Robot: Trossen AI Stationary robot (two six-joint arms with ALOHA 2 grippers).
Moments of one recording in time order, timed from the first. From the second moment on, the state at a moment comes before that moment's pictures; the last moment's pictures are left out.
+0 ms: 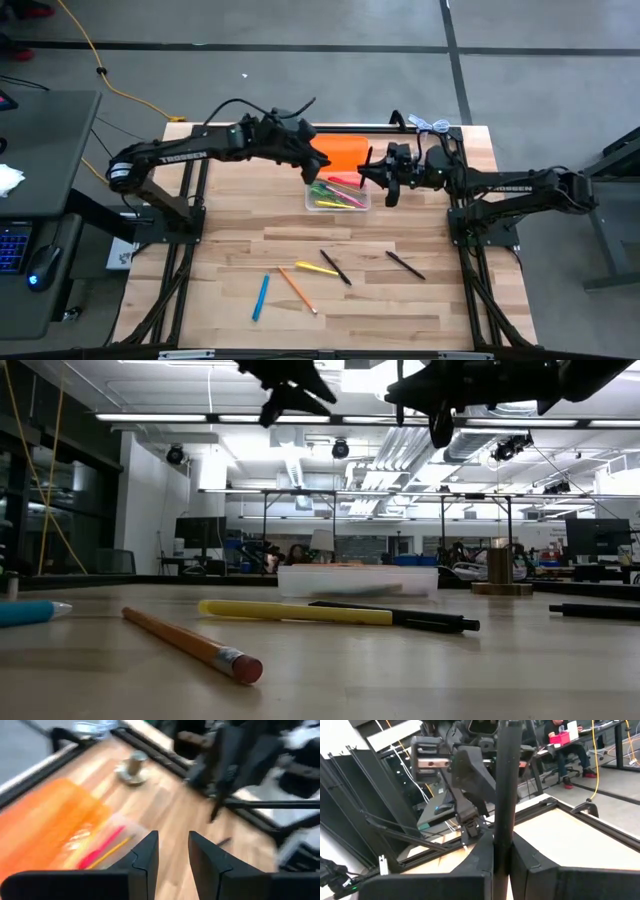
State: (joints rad) left arm 0.27 1.49 1.41 -0.43 0.11 -0.39; right arm -0.24 1.04 0.58 0.49 -0.12 0.38
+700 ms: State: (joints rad) left arm 0.10 1.36 1.39 -0.70 -0.23 -0.38; right arm -0.25 1.04 0.79 0.11 -0.08 0.20
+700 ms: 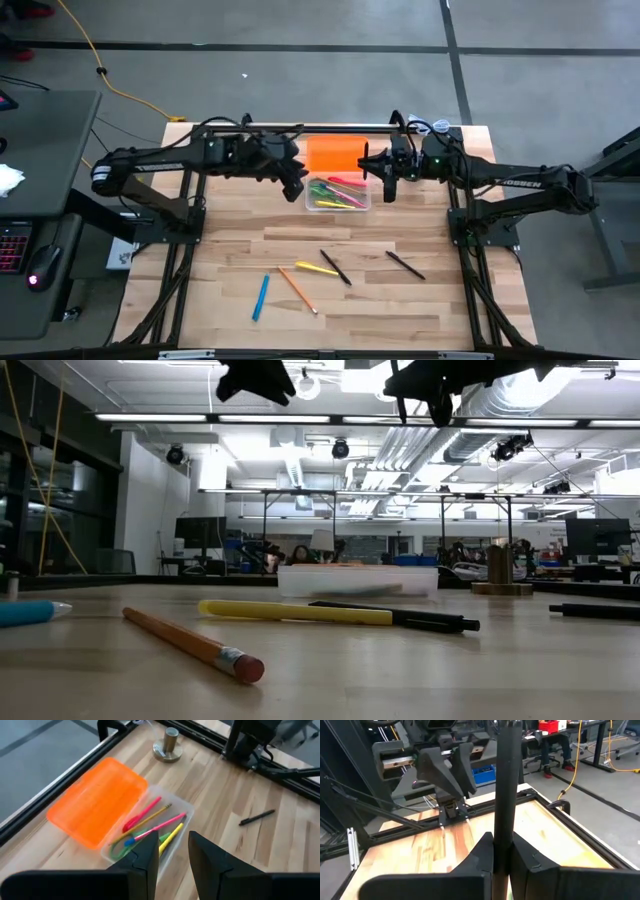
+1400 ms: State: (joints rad) left arm -0.05 0.99 0.78 -0.22 -0.34 -0.63; right arm -0.25 1.20 0.82 0.07 -0.09 0.20
